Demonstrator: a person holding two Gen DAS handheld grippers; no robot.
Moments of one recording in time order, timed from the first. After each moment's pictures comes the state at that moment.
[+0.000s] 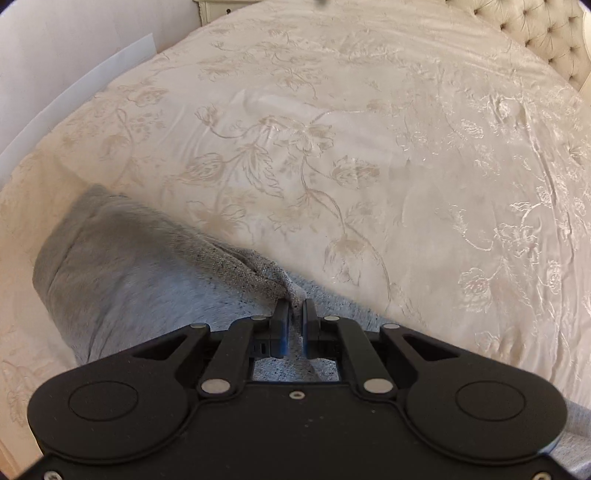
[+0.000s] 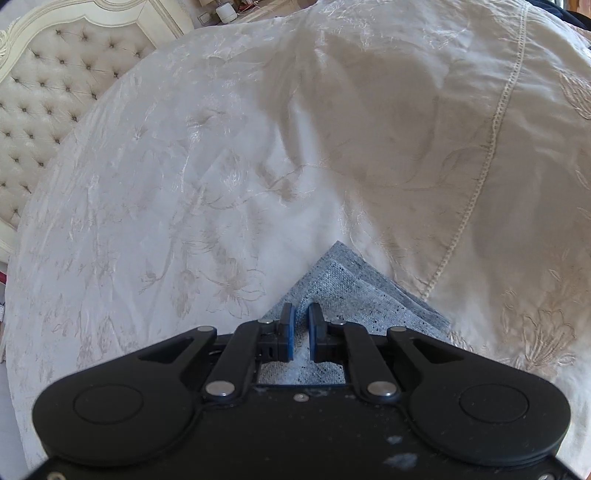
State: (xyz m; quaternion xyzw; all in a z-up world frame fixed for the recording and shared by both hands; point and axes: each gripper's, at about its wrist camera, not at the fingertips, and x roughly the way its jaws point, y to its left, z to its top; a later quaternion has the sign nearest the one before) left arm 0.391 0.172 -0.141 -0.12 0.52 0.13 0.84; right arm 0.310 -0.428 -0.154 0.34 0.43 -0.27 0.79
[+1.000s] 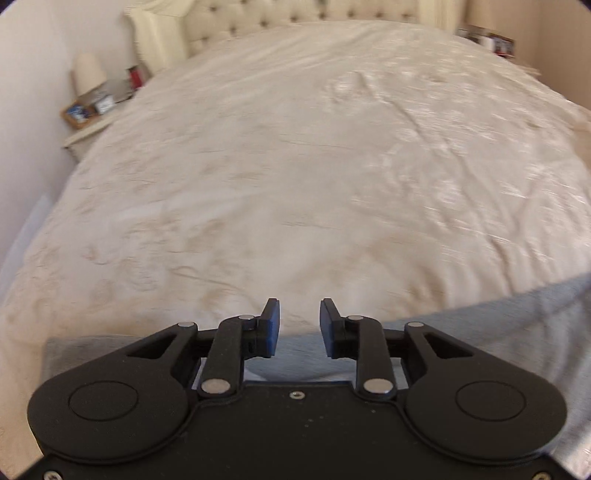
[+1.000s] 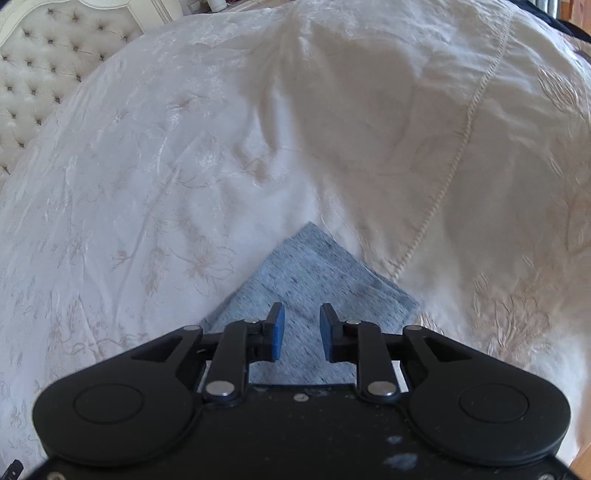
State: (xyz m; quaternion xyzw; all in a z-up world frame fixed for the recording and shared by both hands) left arm 0.364 0.049 -0.121 0.10 0.44 -0.06 0.89; right arm 0.285 -0.424 -0.166 0.31 0.45 -0.29 0.78
